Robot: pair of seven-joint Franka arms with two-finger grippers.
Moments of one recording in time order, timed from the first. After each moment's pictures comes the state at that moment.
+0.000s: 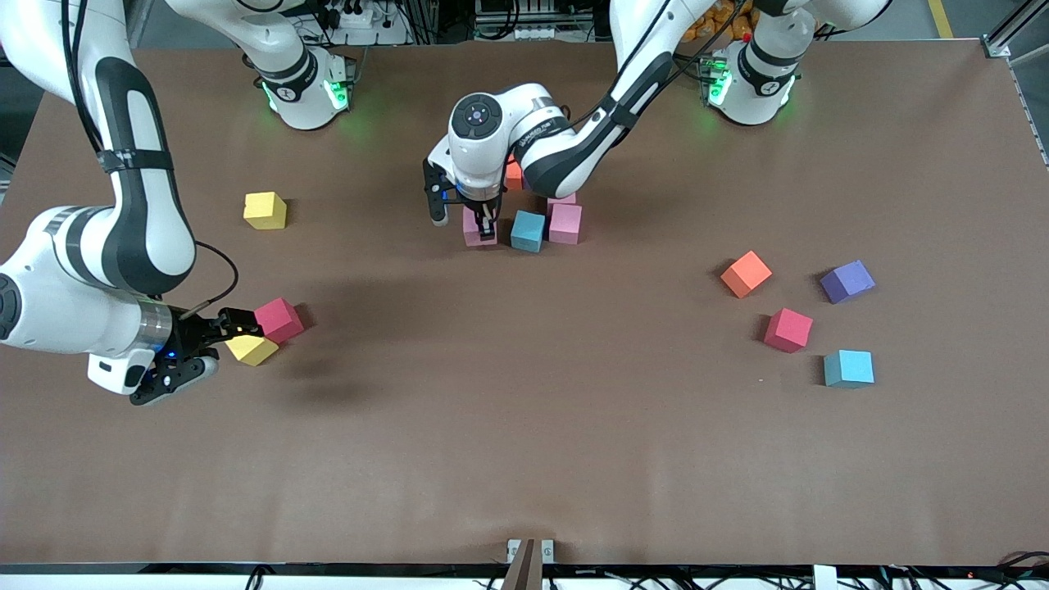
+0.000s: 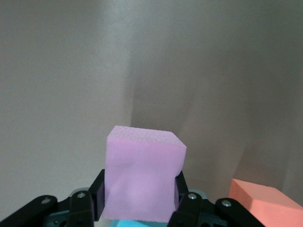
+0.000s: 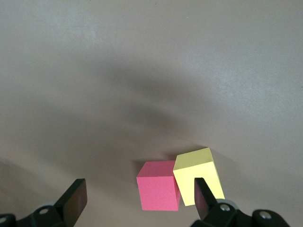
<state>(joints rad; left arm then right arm) -0.81 0.70 -0.26 -1.55 0.08 2.28 0.33 0.15 0.46 -0.19 -1.63 0.29 1.93 -0.55</state>
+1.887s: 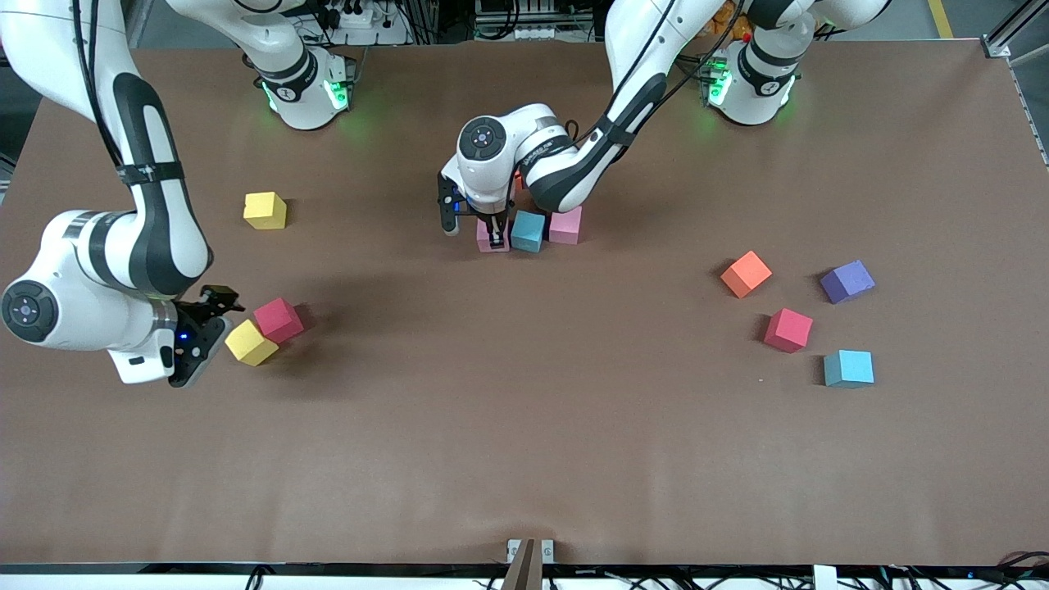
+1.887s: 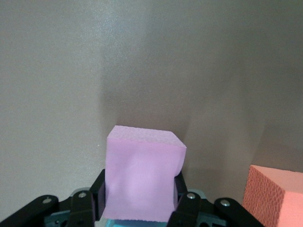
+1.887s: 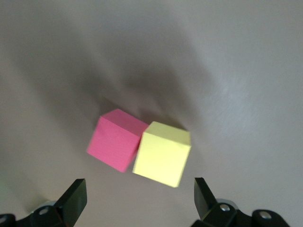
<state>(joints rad) -0.80 0.74 -0.26 -1.58 0.11 2.28 0.39 0.11 0.46 -0.19 -1.72 0.12 2.00 -1.25</state>
